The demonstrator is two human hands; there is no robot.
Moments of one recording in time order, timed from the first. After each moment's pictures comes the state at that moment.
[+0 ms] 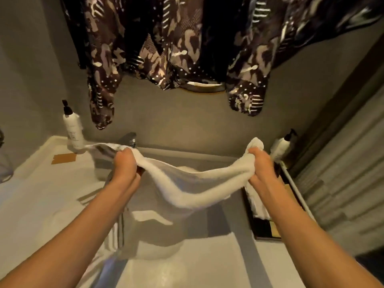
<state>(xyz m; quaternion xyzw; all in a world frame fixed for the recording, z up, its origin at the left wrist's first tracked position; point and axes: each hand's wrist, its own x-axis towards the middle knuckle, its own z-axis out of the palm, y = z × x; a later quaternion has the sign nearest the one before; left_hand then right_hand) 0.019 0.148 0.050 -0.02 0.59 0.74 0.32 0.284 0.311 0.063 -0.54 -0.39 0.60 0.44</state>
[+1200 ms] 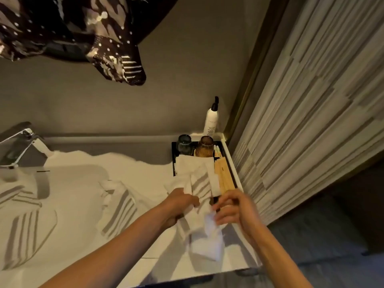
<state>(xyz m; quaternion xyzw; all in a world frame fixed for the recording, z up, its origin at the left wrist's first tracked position) 0.393 0.281 -0.042 0.27 0.66 0.36 0.60 0.573 0.305 -0.005 -0.53 -0.43 0.68 0.28</state>
